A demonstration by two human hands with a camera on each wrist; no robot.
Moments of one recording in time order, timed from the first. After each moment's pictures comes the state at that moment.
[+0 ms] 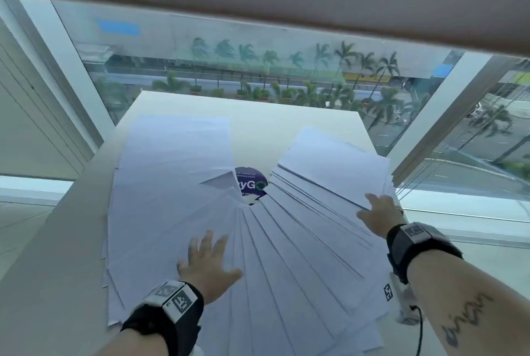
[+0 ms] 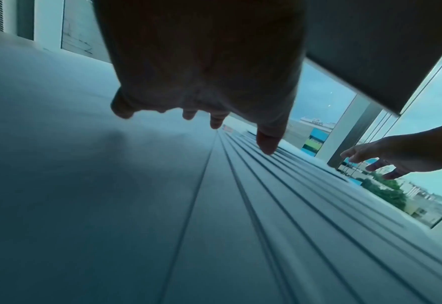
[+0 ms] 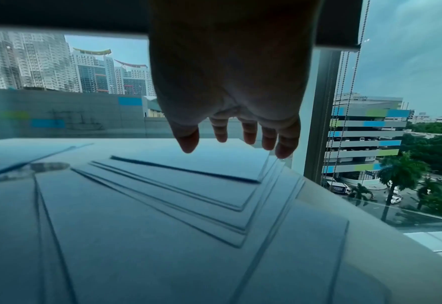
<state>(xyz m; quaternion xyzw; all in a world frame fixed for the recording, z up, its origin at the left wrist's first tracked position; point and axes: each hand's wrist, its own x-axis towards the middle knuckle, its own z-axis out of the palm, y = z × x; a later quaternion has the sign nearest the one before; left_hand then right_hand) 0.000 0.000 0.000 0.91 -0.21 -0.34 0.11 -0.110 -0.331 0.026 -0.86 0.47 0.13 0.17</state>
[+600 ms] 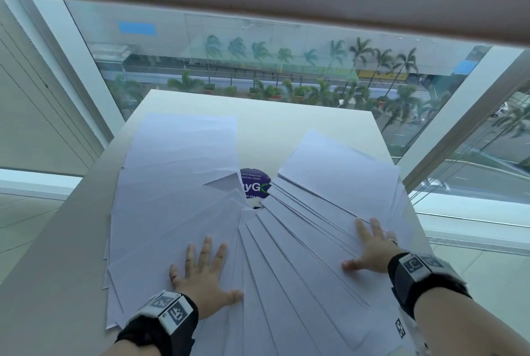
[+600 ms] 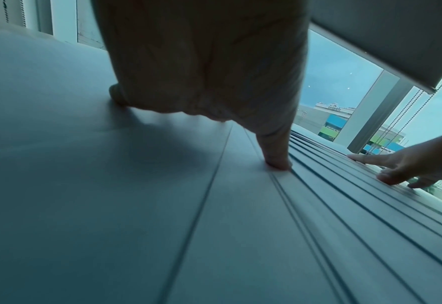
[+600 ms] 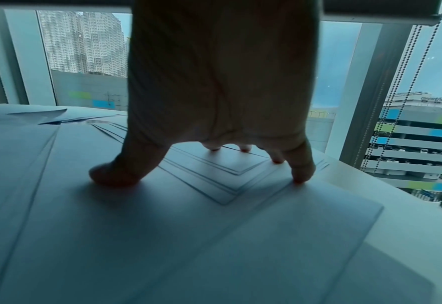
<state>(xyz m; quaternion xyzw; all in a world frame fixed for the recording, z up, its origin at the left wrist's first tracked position) 0.000 0.004 -0.018 0.90 -0.23 -0.36 -0.01 -0.124 -0.315 -0.013 -0.85 0.38 0.32 0.16</state>
